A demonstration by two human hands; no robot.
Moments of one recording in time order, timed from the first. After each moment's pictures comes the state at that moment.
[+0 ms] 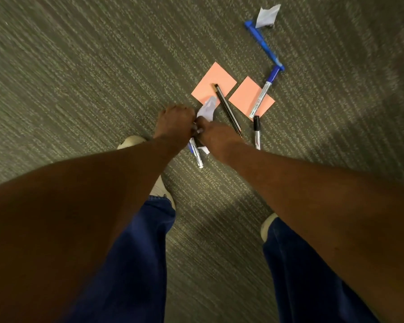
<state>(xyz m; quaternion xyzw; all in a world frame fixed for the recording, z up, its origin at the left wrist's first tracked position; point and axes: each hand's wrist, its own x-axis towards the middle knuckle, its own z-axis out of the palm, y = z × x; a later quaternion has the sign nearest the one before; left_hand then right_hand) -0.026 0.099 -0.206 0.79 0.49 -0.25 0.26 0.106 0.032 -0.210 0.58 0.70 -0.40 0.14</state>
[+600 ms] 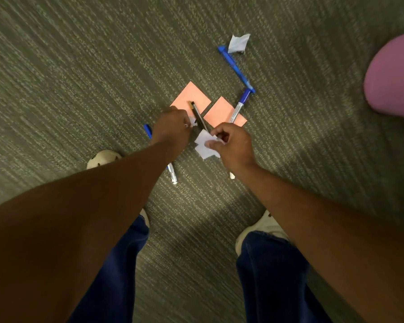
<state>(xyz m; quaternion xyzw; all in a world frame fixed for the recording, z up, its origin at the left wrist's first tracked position) 0.030 0.105 -0.212 0.71 0.58 -0.10 0.38 0.185 0.018 -0.174 0.77 0.31 -0.51 -0.21</state>
